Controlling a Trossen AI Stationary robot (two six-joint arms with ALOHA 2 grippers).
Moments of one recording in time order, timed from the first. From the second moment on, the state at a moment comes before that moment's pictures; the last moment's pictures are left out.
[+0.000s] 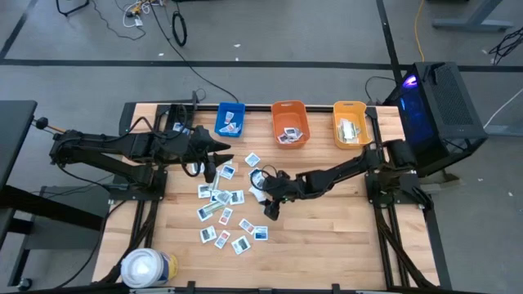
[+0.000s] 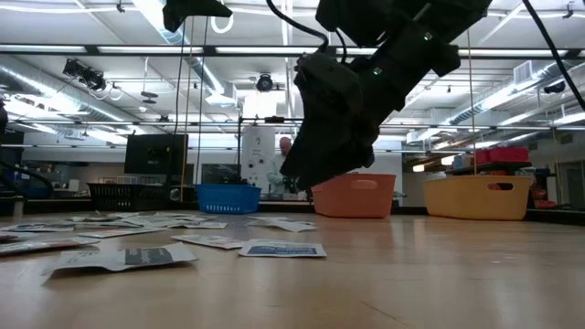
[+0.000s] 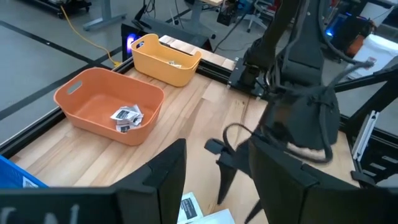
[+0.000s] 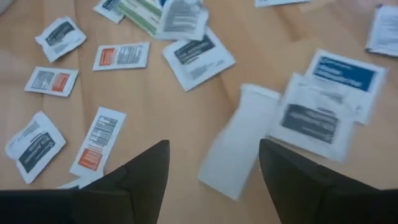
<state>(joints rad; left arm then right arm) -0.08 1.00 0.99 -0.34 -0.34 -0.38 0.18 1.86 1.06 -0.01 0.15 0.50</state>
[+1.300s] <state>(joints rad) -0.08 1.00 0.99 -0.34 -0.34 -0.38 0.20 2.01 1.31 -0.32 0.37 0.59</state>
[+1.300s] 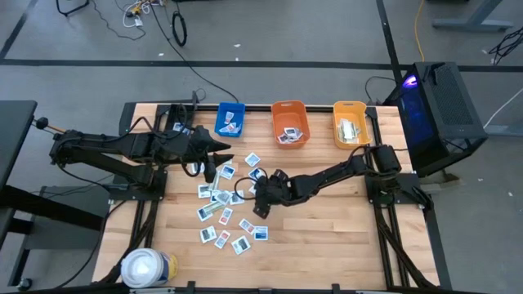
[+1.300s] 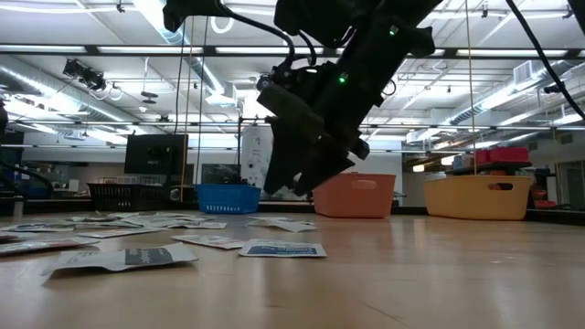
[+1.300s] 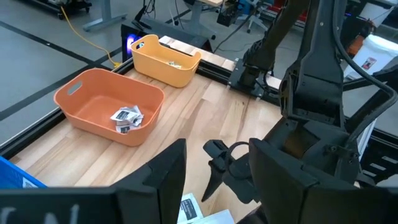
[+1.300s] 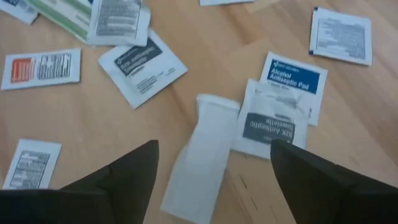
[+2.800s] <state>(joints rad) -0.08 1.00 0.99 -0.36 -0.34 -0.37 0.21 2.09 1.30 -0.31 0.30 0.72</state>
